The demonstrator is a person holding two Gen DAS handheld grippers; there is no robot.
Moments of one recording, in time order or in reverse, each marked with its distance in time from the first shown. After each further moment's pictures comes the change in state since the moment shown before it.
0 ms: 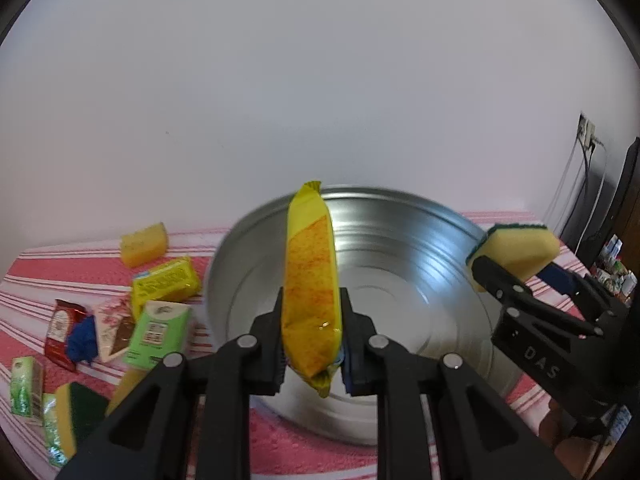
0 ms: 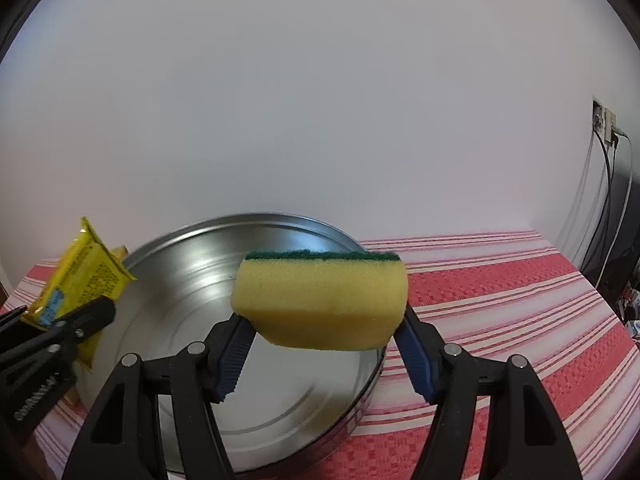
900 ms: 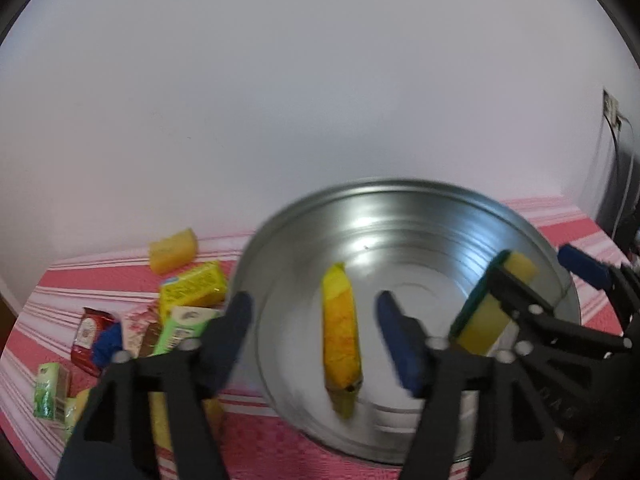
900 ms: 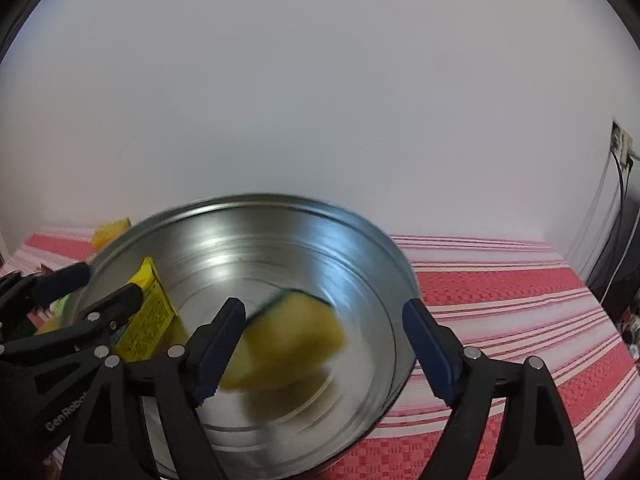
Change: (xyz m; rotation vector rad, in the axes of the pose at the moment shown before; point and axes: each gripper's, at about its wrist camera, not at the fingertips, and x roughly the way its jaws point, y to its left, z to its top) left arm 0.007 -0.014 -0.006 0.031 -0.030 0.162; right arm 0.037 0.018 0.013 -0.065 0.010 0.025
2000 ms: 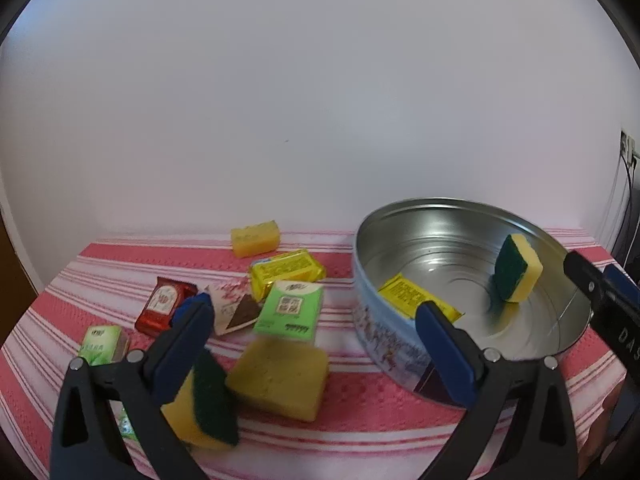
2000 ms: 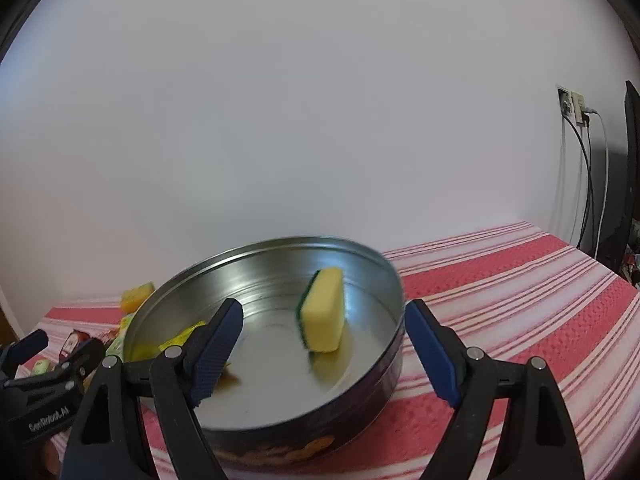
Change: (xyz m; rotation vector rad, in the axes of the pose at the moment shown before) left arm -0.052 0.080 -0.035 -0.102 -0.093 0.079; right arm -0.033 -0.001 -0.021 0.191 -0.174 -0.008
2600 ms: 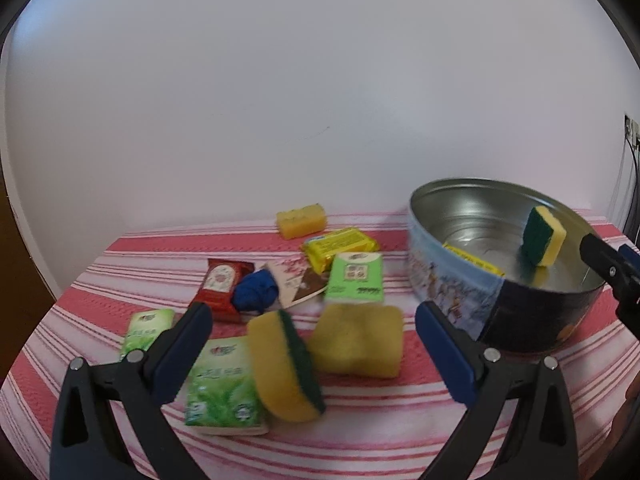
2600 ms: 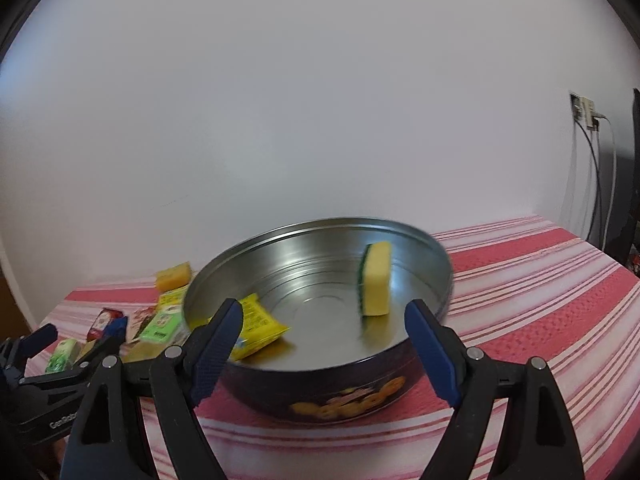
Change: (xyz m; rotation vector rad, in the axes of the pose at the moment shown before) left arm -0.015 0.047 -0.024 0.042 0.005 0.049; right arm -0.017 0.044 -0.017 -0.033 0.016 0.053
